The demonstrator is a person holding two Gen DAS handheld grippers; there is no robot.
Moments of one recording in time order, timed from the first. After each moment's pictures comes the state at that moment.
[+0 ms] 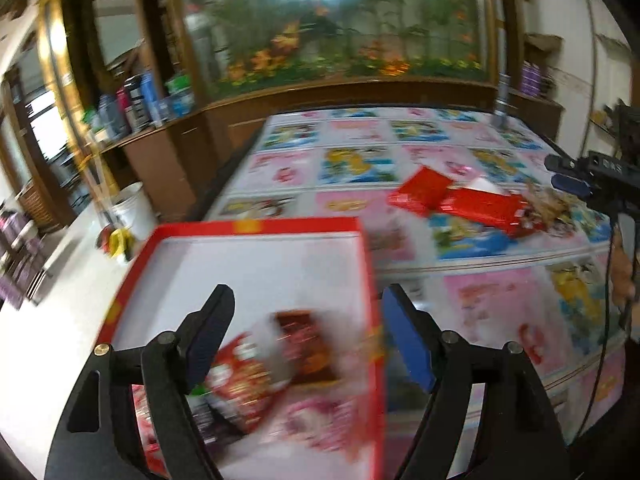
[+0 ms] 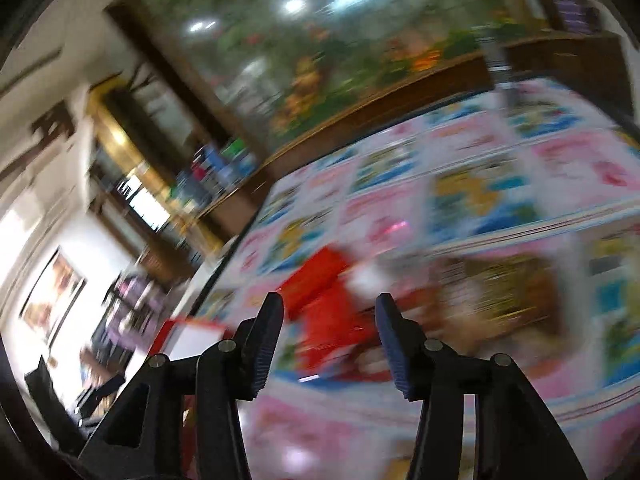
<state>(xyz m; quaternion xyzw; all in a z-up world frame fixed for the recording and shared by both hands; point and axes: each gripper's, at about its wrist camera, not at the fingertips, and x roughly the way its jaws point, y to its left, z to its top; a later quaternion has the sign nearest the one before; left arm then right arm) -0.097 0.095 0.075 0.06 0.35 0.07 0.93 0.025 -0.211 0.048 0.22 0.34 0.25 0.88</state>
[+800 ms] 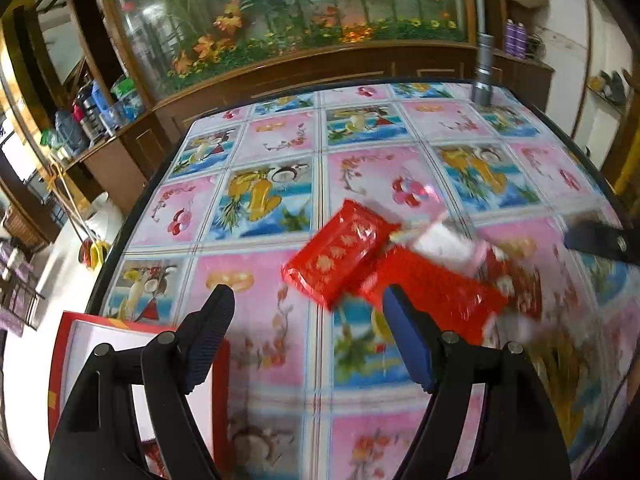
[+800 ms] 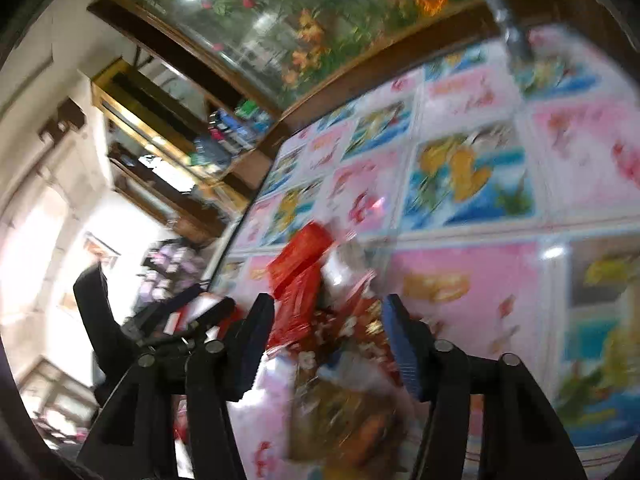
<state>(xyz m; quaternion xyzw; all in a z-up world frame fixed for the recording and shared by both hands) 0.049 0.000 0.067 0.08 0.42 0.05 0.90 0.076 -0.251 0.033 0.22 0.42 0.32 0.82</state>
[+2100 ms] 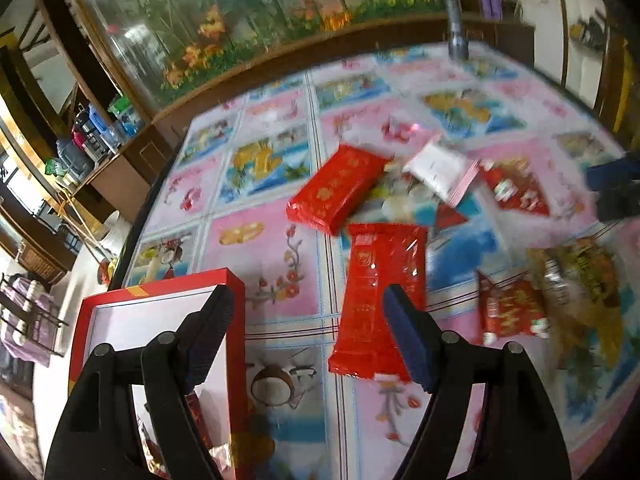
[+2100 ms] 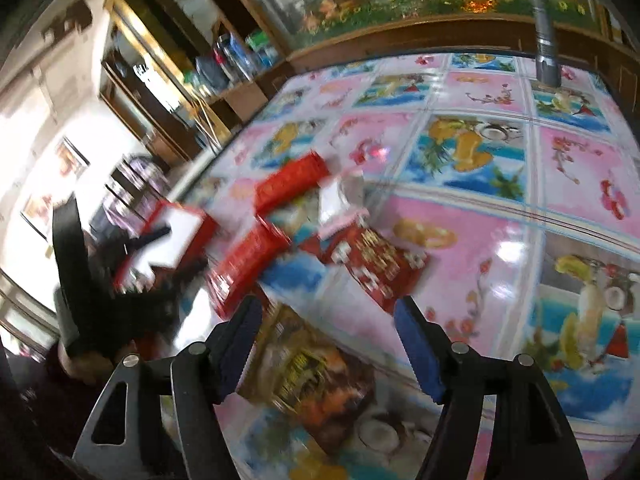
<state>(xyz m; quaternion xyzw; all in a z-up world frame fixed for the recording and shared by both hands) 0.002 -0.008 0.036 0.17 0.43 0.05 0.88 0.035 -0.234 0.042 0.04 0.48 0.34 0.81</state>
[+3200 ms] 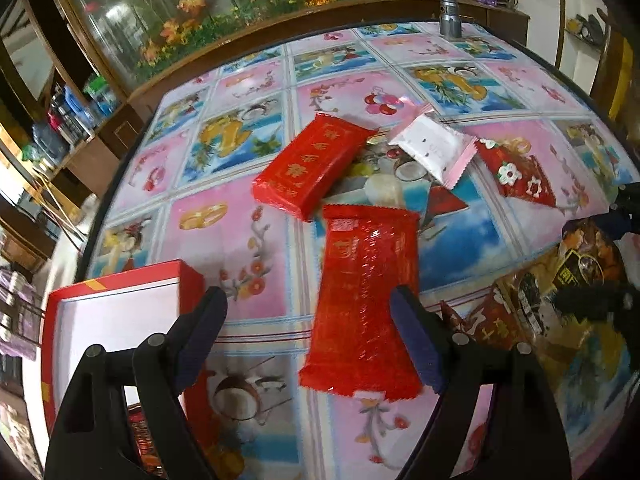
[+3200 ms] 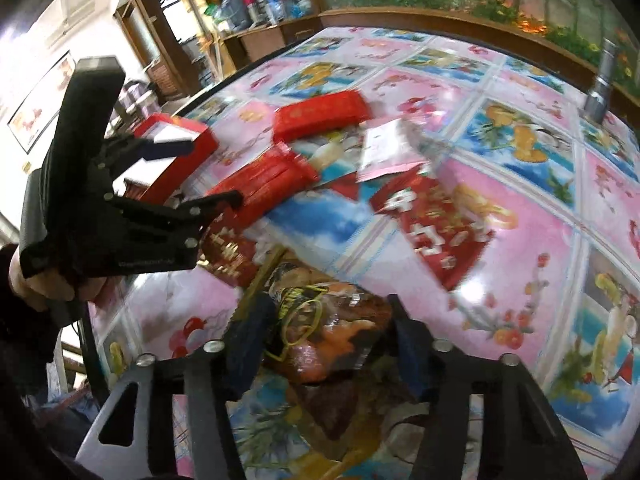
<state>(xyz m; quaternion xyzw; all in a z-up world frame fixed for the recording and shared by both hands) 0.018 -0.010 0.016 0.14 0.47 0.01 0.87 0.009 -0.177 0.012 -0.08 0.48 0.35 0.80</state>
